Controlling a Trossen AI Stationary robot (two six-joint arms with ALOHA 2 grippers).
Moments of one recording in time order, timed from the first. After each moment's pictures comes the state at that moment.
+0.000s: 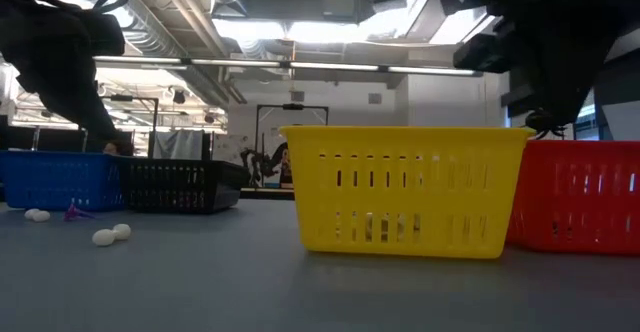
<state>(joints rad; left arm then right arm) -0.41 0.73 0.44 -0.75 -0.54 -0.91 0.41 1.77 1.37 -1.07 -0.11 0.24</state>
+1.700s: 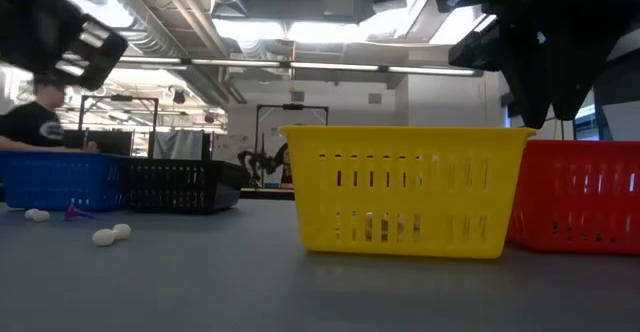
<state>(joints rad) -0.71 1.25 0.44 0.26 -0.24 -0.33 0.41 1.77 1.37 -1.05 -0.07 0.24</state>
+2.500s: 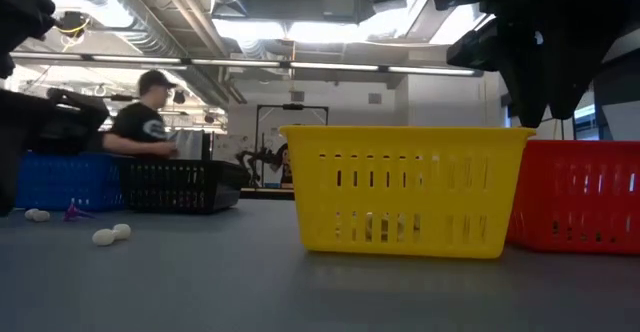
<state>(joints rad) -0.75 1.51 0.44 0.27 -0.30 -0.33 0.41 1.77 1.37 -1.04 -0.07 0.24</state>
